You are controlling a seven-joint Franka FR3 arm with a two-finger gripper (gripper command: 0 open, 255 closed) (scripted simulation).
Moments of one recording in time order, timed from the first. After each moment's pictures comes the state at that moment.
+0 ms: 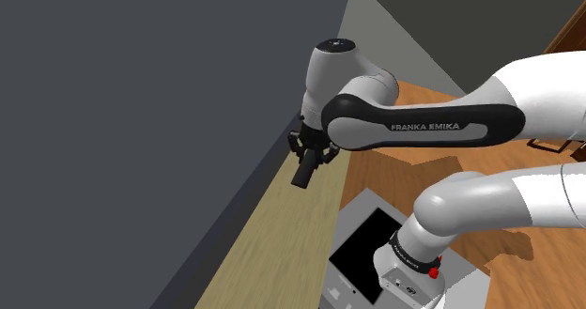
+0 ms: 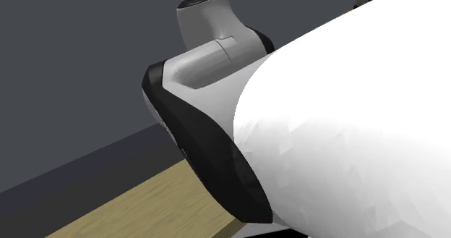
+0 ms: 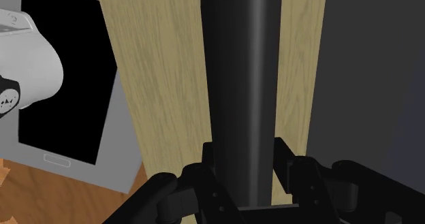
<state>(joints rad) -0.22 -0.68 0.70 -2.58 0.21 2.00 1.38</state>
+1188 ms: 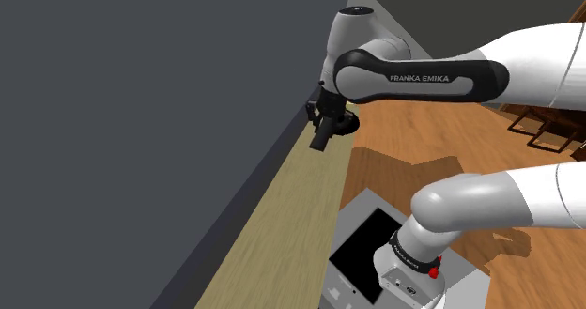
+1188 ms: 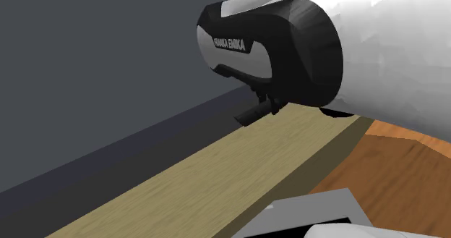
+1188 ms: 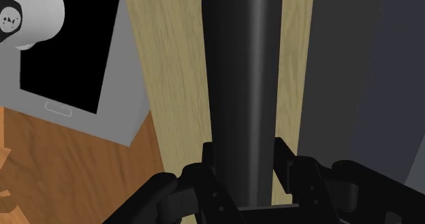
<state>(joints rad) -0.32 -0.67 0.51 -2.50 0.09 1.95 1.19</state>
